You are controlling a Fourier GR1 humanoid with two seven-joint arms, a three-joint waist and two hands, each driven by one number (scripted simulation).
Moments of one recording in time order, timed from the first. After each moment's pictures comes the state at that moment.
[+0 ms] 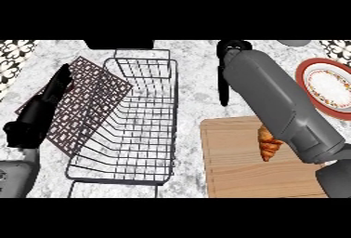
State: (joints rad) left arm -0.20 0.42 -0.03 -1.51 0.00 0.02 -0.03; right arm -1.22 -0.23 0.49 -0.57 0.33 0.62 0.91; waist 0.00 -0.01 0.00
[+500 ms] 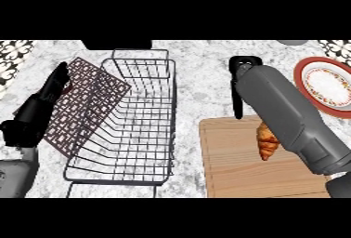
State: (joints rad) left arm -0.21 0.41 -0.01 -1.52 -0.01 0.01 -0.02; right arm -1.09 -0.27 0.50 -0.63 0.36 0.70 0.90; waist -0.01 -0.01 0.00
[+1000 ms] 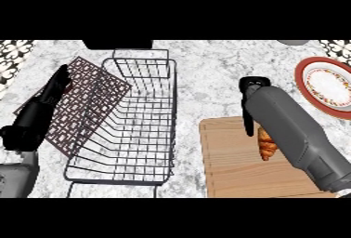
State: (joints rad) left arm -0.18 0.39 0.00 -1.55 -0.03 -0.01 -0.02; right arm -0.93 -0.30 0.52 -0.68 0.43 0.71 0.89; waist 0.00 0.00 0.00
